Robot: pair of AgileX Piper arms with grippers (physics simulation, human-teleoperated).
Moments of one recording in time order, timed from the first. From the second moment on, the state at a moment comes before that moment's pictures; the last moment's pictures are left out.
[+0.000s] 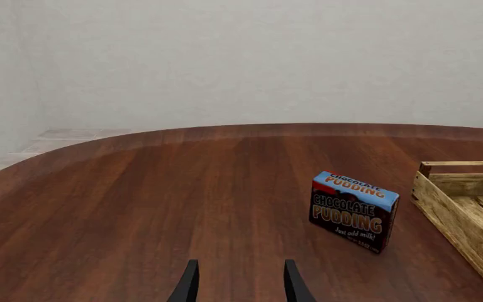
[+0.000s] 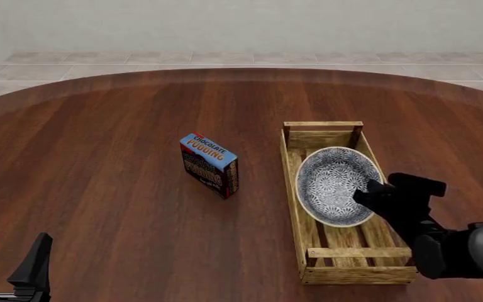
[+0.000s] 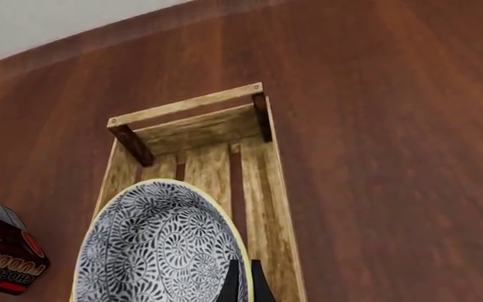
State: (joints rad) left arm 0.00 0.00 0.00 0.00 0.00; right arm 0.06 1.65 -0.42 -0.76 0.24
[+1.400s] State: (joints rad) left arm 0.00 0.00 0.00 0.00 0.00; right arm 0.12 1.69 -0.39 -0.82 0.20
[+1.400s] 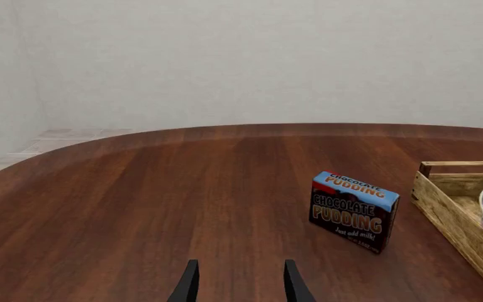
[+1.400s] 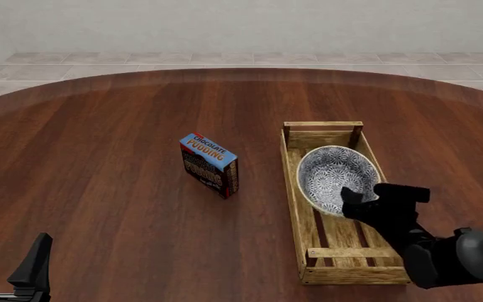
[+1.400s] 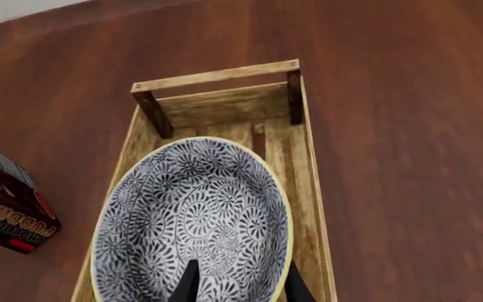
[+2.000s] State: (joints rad) left arm 0.00 0.00 0.00 0.00 0.00; right arm 0.13 1.62 -0.35 -0.79 0.18
